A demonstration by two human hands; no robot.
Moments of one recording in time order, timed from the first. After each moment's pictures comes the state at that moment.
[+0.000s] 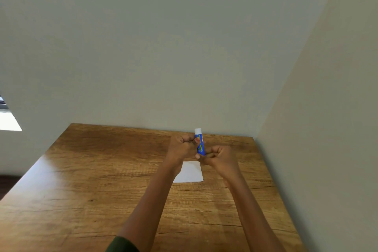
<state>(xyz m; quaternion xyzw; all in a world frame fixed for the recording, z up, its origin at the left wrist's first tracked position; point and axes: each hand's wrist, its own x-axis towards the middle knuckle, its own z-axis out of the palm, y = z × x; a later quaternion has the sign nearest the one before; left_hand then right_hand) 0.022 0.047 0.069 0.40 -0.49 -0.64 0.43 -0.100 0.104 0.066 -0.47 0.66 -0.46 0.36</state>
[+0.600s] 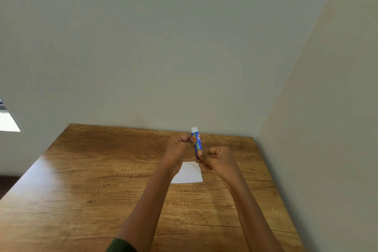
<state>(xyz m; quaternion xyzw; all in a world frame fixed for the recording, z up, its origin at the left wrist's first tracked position) 0.023 0.040 0.061 0.37 -0.48 -0.67 0.43 -0.100 0.107 0.070 -0.48 0.65 -0.45 0.38</state>
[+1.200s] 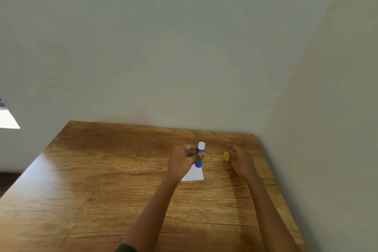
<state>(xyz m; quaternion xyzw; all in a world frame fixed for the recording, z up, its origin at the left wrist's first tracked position) 0.016 0.047 0.020 0.43 -0.58 -0.55 0.41 -0.192 0.077 0.001 -0.53 0.78 -0.28 0.19</state>
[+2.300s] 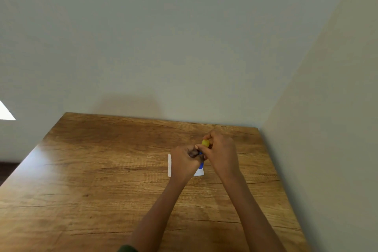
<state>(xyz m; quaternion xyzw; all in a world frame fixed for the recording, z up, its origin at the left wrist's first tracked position) 0.003 0.061 0.015 0.47 -0.64 -0.41 0.45 -0.100 0.083 0.057 -0.59 0.73 -0.34 0.10</state>
